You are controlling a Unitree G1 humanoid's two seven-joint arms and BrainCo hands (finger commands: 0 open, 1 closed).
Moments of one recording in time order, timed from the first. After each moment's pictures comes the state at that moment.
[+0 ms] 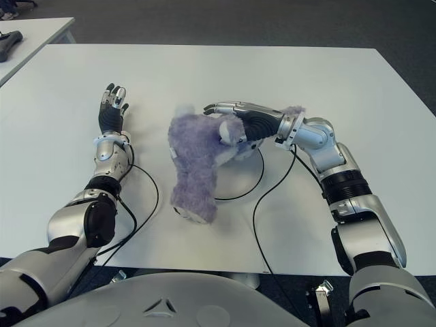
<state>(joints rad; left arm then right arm) -0.64 0.09 0.42 1.16 -0.11 -0.54 -0.03 -0.56 -0.65 0.29 0.42 -0.09 -0.73 0.63</state>
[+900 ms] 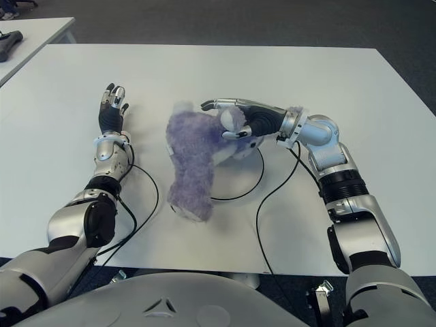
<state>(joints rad) -0.64 0.09 0.42 1.16 -0.11 -0.54 -0.03 -0.56 -0.62 0.25 0.39 0.08 -0.70 0.79</state>
